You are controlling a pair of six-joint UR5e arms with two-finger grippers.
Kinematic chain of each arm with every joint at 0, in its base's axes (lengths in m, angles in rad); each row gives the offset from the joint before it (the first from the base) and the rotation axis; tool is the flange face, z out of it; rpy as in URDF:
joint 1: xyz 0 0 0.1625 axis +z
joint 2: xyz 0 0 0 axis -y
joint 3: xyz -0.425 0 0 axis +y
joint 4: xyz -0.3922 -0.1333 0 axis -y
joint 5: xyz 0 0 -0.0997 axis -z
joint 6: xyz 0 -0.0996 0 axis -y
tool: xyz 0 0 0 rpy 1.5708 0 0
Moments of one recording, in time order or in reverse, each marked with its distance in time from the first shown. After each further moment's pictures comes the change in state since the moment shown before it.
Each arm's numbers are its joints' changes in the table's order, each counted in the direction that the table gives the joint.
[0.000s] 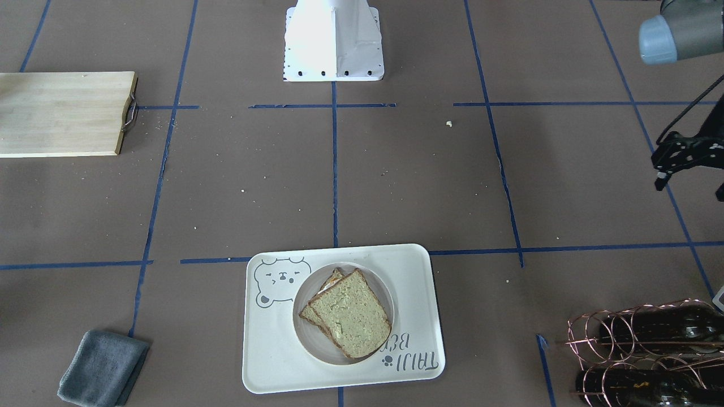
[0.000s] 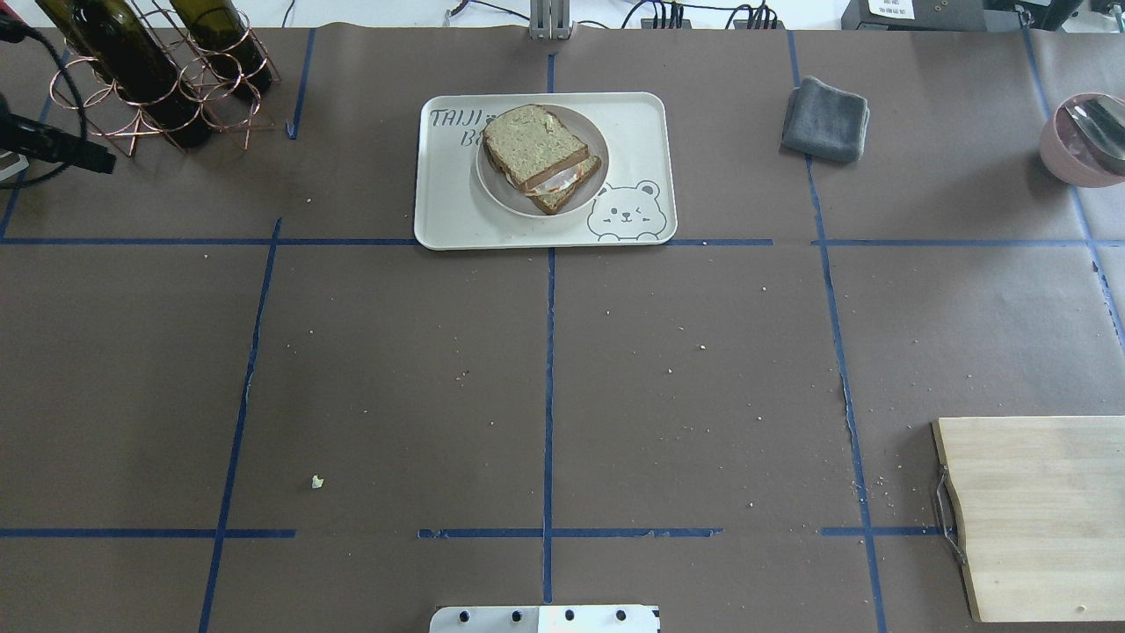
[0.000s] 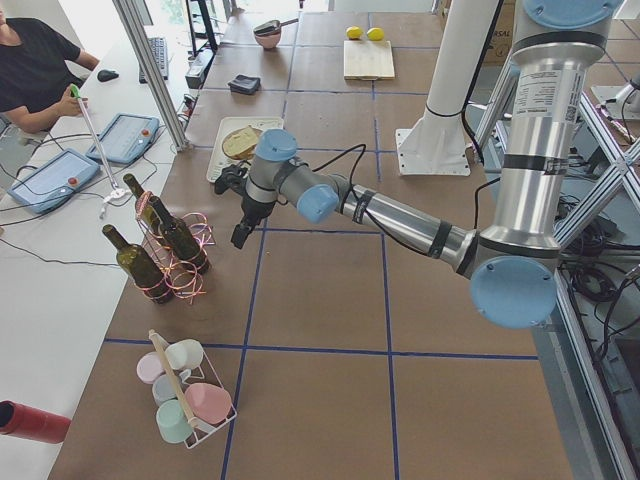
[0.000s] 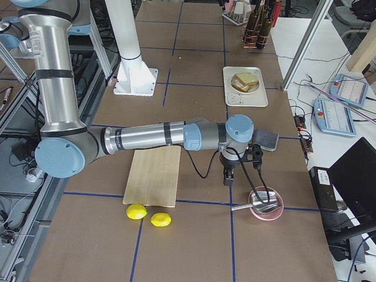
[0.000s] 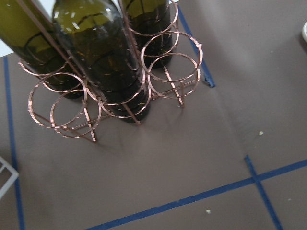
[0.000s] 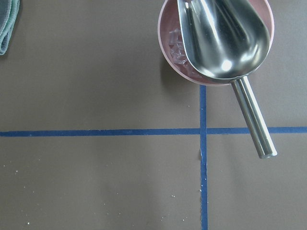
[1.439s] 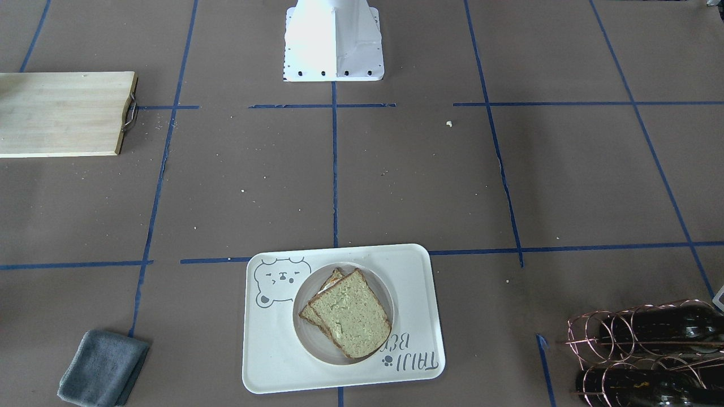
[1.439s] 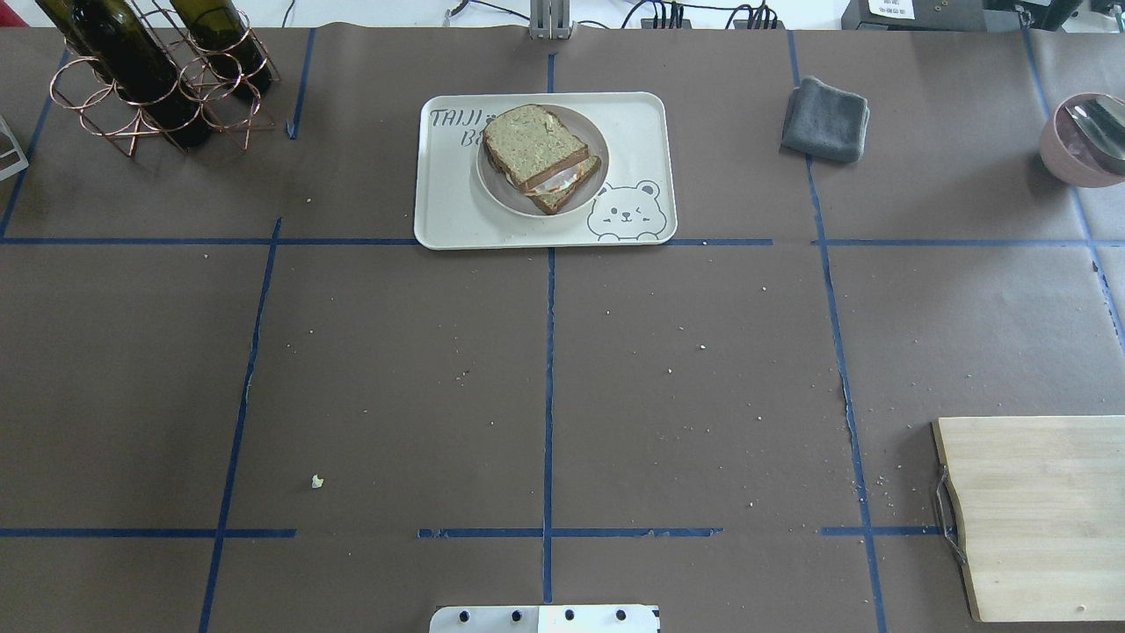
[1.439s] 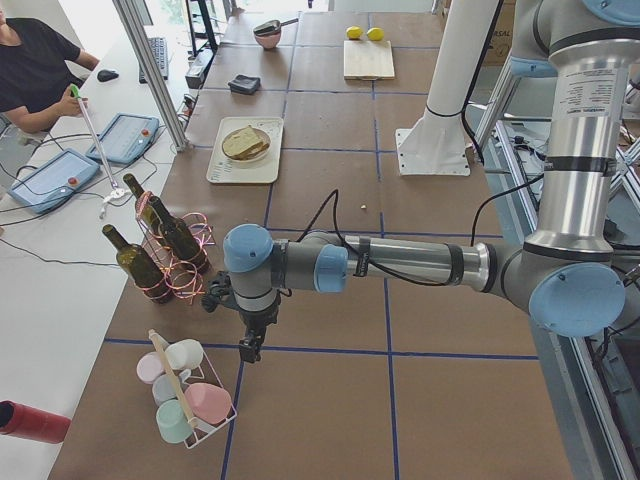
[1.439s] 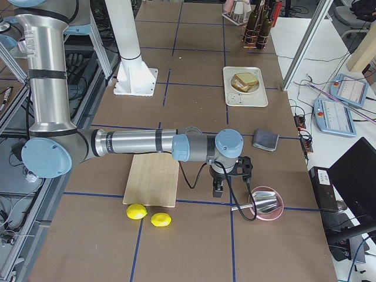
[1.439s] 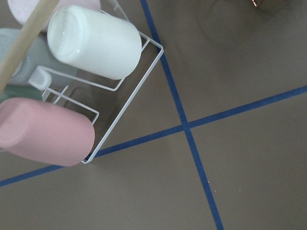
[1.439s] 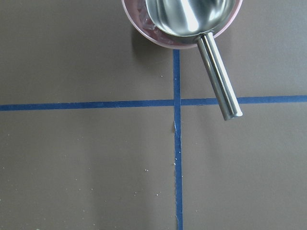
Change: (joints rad) left arm -0.280 0.032 -0.200 0.364 -0.158 0.415; right arm 0.039 -0.073 0.006 -0.002 0.010 -0.085
